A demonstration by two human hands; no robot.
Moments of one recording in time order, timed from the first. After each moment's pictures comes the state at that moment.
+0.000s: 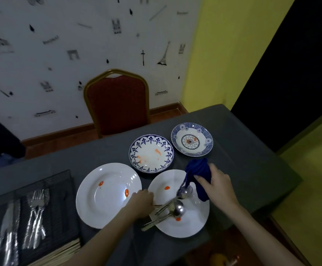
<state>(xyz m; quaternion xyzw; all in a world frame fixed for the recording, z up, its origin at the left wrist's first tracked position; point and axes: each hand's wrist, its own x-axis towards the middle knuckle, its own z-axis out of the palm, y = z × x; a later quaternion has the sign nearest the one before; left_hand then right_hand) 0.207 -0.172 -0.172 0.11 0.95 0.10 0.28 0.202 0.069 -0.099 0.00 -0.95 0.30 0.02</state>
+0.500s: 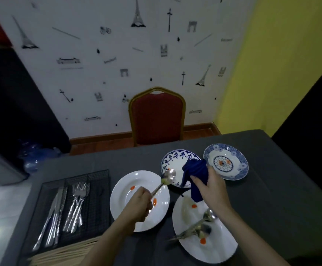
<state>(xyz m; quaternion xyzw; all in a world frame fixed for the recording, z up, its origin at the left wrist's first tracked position) 0.253 -0.239 -0.094 -0.27 0.73 0.61 0.16 0.170 -0.025 -0.086 0.08 -0.90 0.44 0.04</state>
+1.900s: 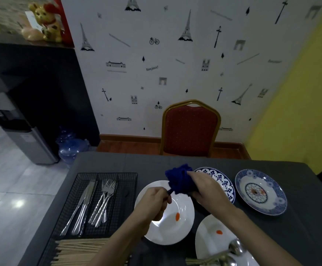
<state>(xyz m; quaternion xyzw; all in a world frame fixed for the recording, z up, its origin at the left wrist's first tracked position) 0.262 -0.282 -0.047 -0.26 0.66 0.70 0.07 0.147 -0.123 -0.047 0.45 -0.86 0.22 0.05</state>
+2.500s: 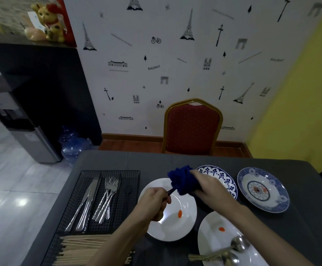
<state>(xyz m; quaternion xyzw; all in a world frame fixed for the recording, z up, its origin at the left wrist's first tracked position) 0.276 -0.286 -0.046 -0.25 0.65 0.71 0.07 0.152 -0.122 -0.041 0.46 -0.85 0.25 -0.03</state>
